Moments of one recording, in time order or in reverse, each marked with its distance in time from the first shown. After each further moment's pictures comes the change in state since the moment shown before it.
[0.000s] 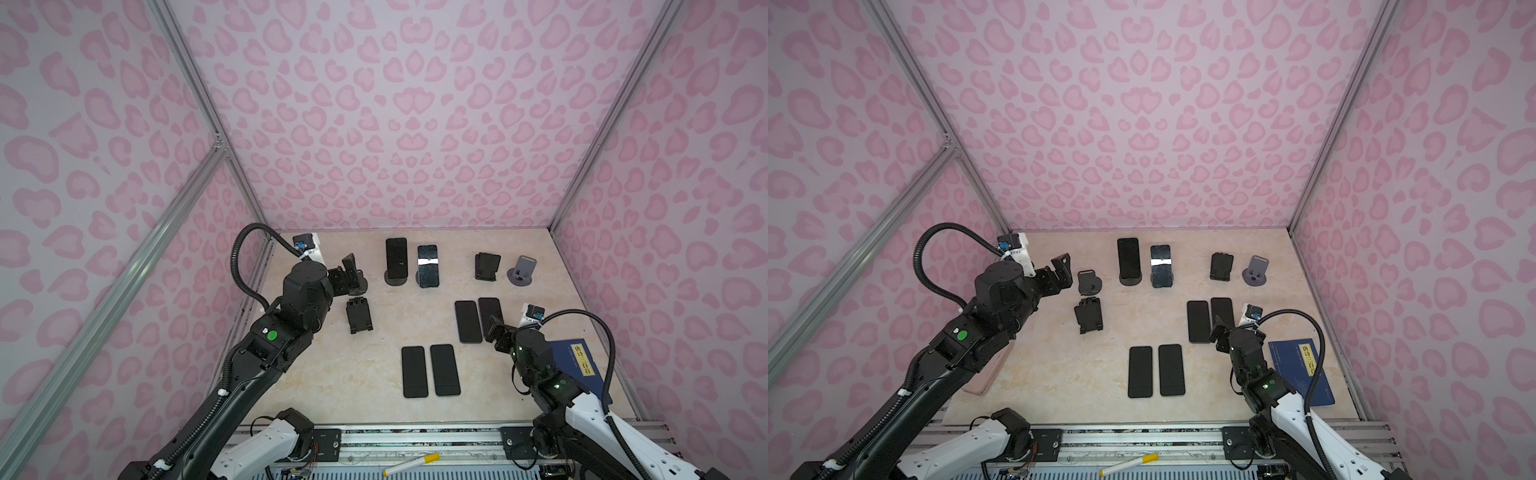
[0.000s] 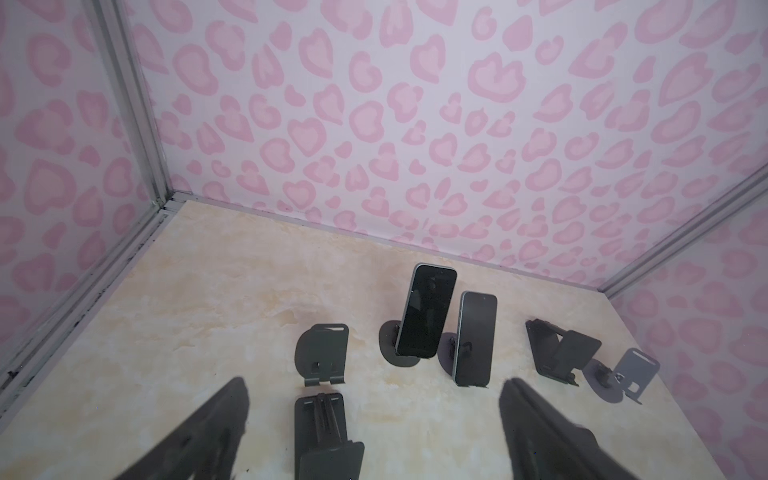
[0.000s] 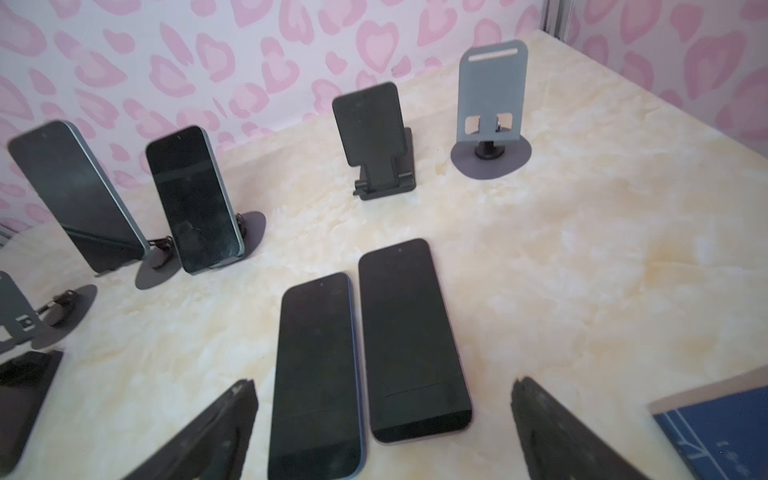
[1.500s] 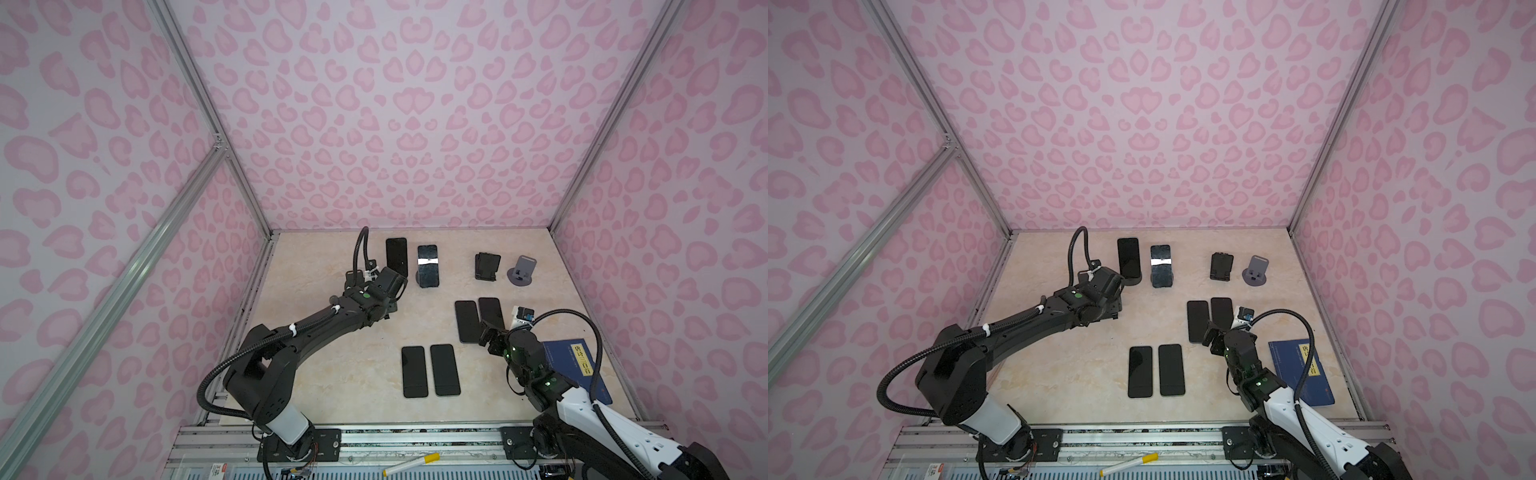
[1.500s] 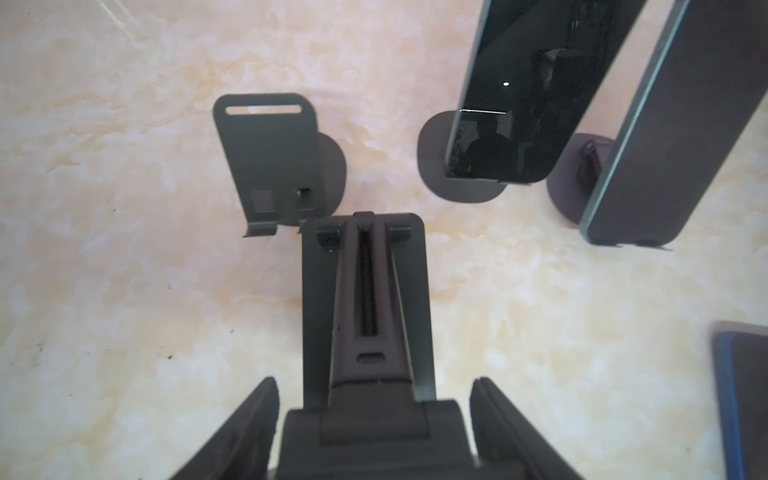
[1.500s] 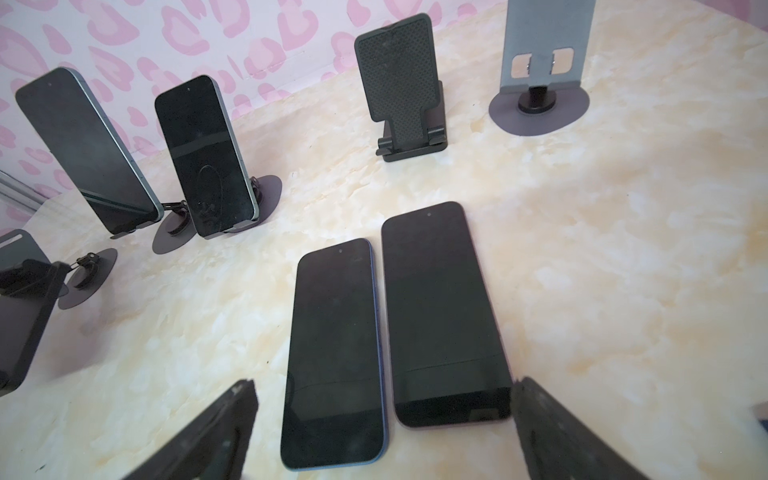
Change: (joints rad) left arm -0.114 0.631 -0.017 -0.066 0.016 -0.220; right arm 0.003 0.146 -0.120 0.192 -0.095 0.022
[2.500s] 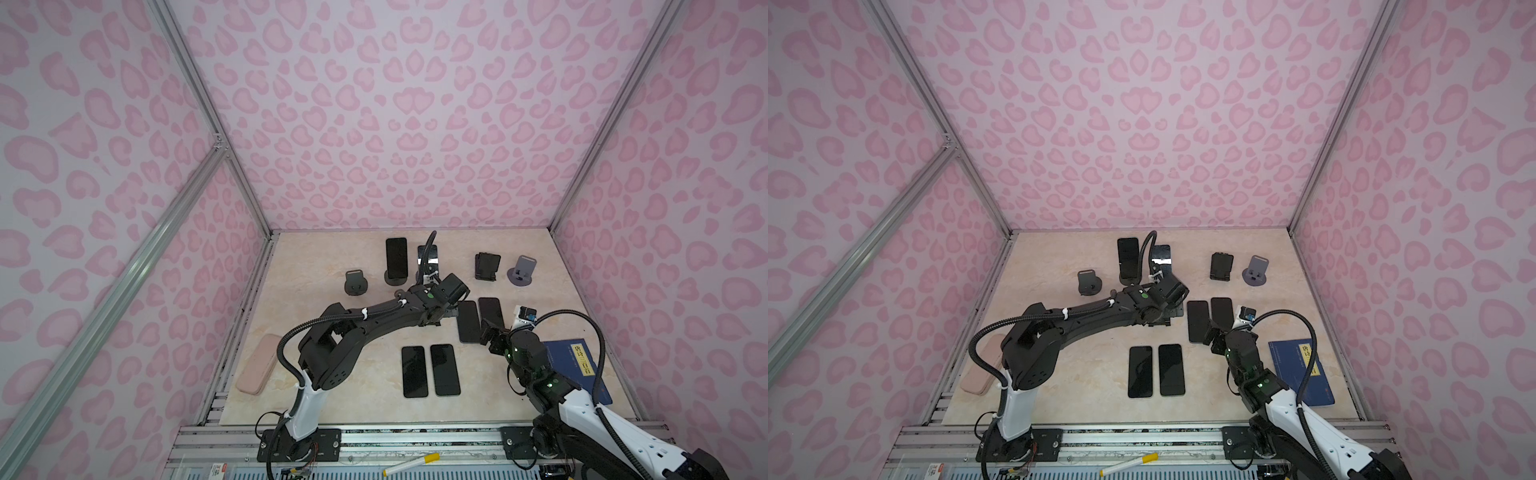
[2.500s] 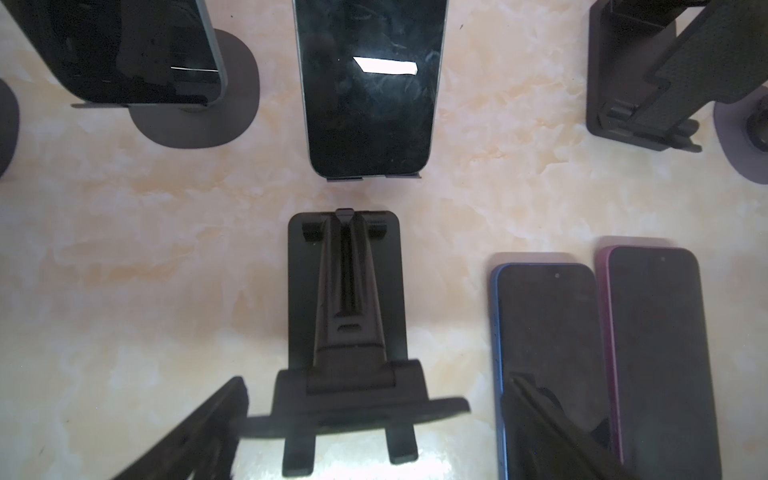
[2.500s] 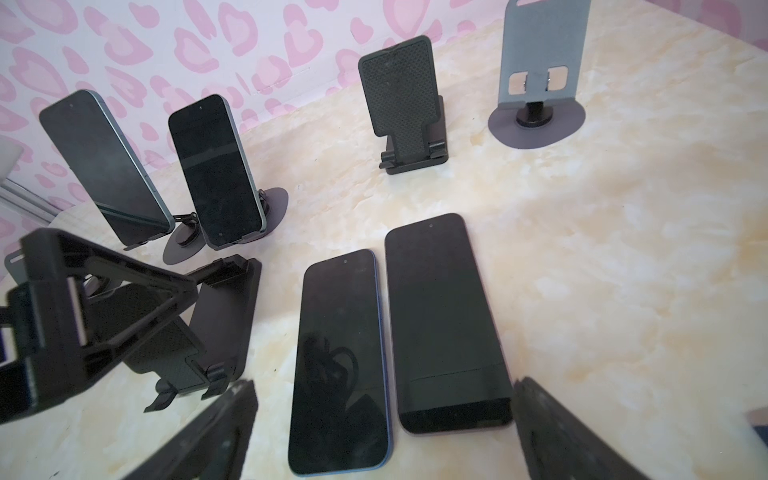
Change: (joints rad) left arm -0.276 0.483 0.501 -0.061 0.034 -0.186; right arm 0.000 -0.035 0.000 -0.006 0.012 0.000
